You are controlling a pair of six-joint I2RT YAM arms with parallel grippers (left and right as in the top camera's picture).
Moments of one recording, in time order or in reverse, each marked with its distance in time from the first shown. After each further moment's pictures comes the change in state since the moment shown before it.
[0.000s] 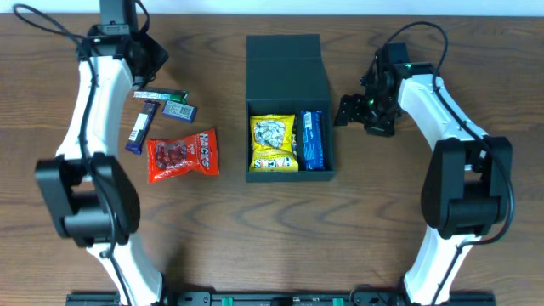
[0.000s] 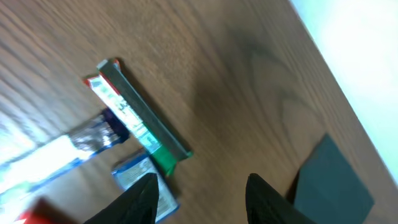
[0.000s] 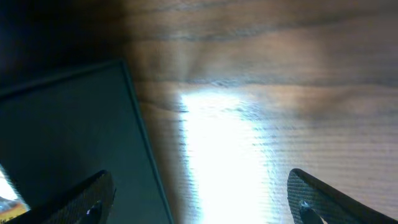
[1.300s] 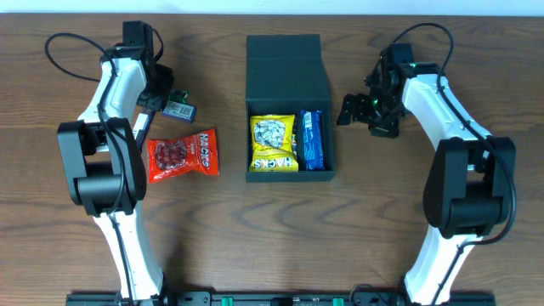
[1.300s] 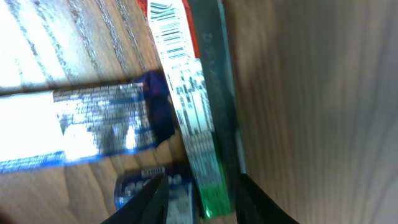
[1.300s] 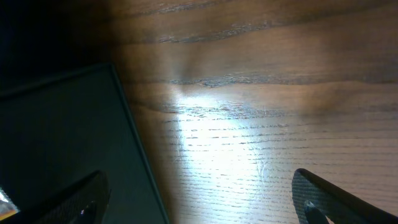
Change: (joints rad) left arm 0.014 0.212 0.000 -0.045 0.006 -0.340; right arm -0.014 0.000 0.000 -0.004 0.000 0.003
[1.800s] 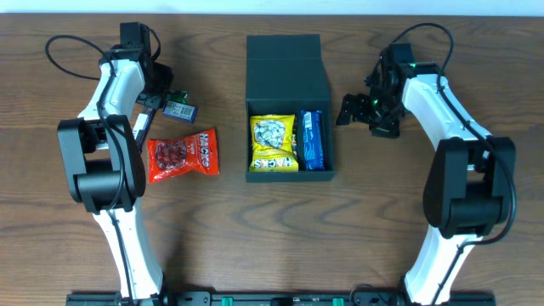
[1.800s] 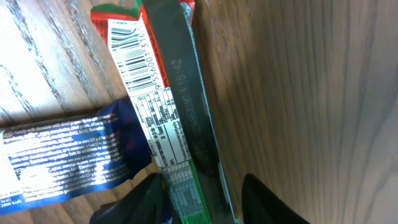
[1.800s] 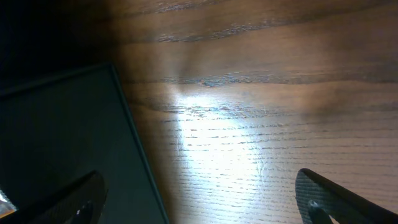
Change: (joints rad) left arm 0.011 0.021 0.000 0.071 0.019 0.038; right arm 0.000 0.000 0.000 0.000 0.000 0.000
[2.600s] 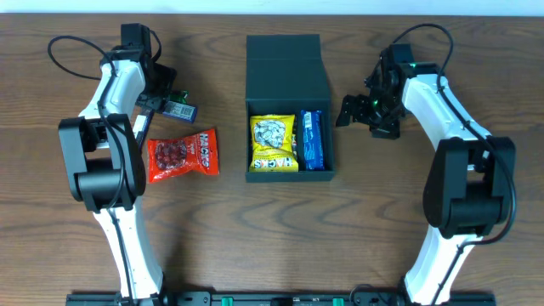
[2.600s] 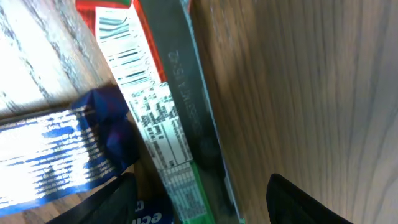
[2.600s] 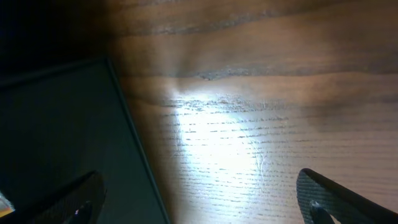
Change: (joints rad) left arm 0.005 0.012 0.000 -0.004 0.032 0.021; right arm 0.000 0.000 0.000 -0.018 0.000 0.000
